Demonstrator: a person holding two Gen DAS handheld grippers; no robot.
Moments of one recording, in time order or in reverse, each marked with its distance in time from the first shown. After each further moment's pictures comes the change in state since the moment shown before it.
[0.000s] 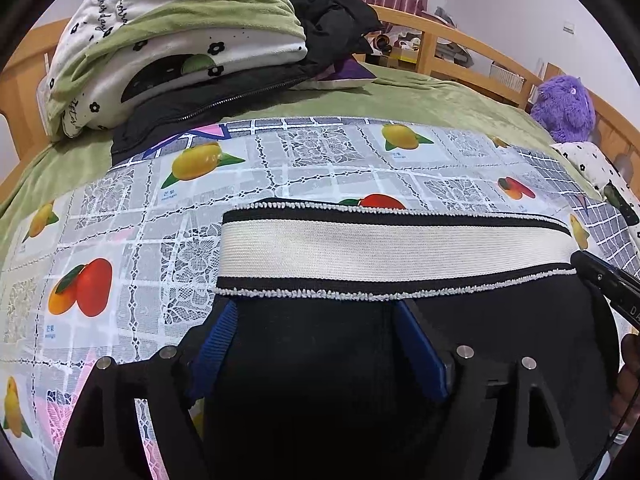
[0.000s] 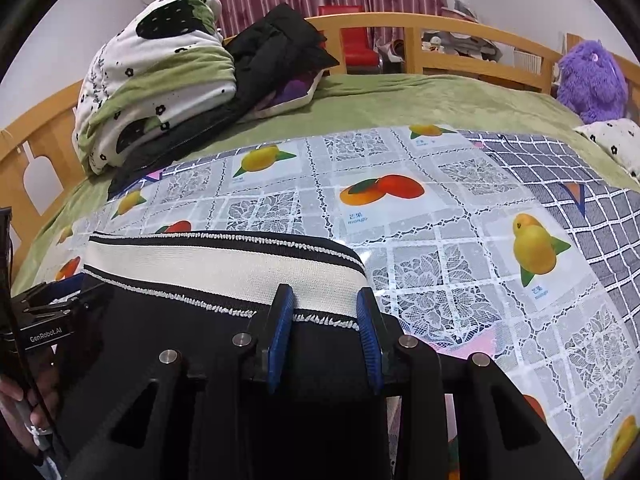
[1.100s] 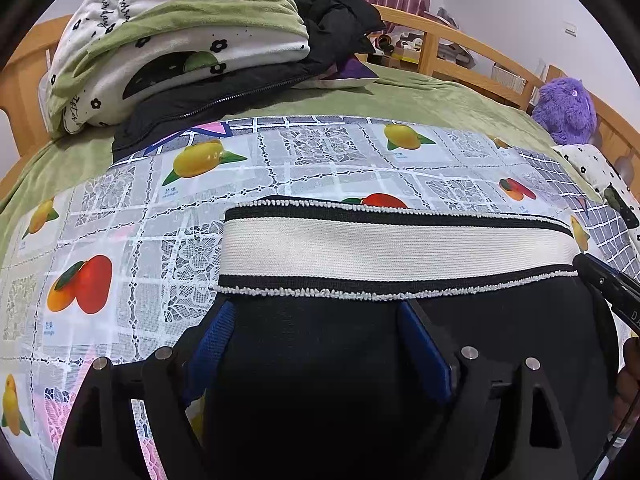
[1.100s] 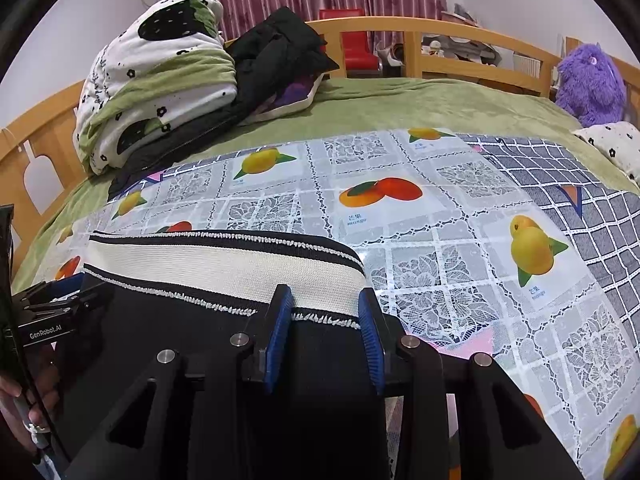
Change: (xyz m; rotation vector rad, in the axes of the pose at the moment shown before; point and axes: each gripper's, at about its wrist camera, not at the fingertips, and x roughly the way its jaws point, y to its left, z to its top) left arm 0.000 0.002 0.001 -0.003 0.005 -0.005; right arm -0.003 0.002 -0.001 -0.006 -0.010 -0.011
